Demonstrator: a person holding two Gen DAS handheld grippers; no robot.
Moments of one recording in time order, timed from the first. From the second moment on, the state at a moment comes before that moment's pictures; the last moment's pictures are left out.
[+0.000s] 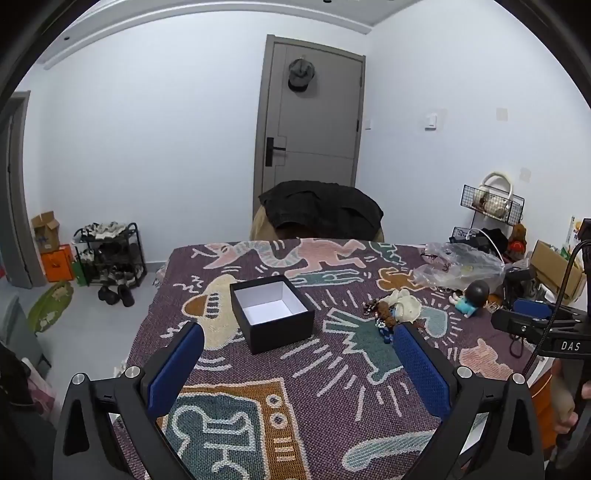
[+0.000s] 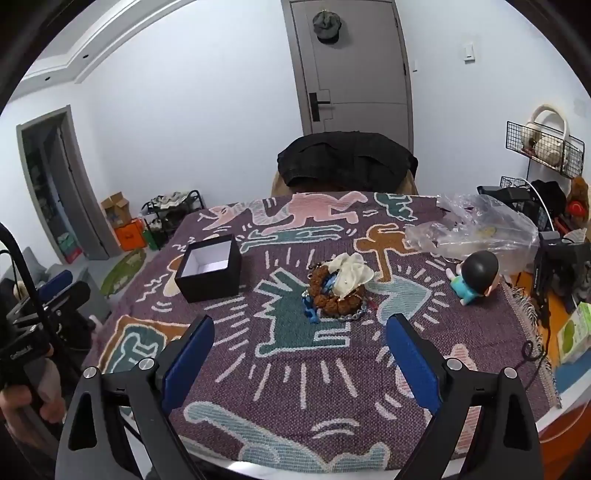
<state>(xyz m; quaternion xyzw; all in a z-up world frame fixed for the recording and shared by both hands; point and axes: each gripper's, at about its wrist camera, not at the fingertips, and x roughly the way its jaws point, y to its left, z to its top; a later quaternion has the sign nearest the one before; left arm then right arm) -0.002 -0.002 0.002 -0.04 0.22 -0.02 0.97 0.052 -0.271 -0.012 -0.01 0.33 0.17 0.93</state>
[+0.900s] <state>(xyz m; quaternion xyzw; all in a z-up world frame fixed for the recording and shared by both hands) -0.001 0.000 0.000 -0.04 0.22 -0.01 0.97 0.055 -0.274 -0.015 -0.02 0.34 0.15 0.93</state>
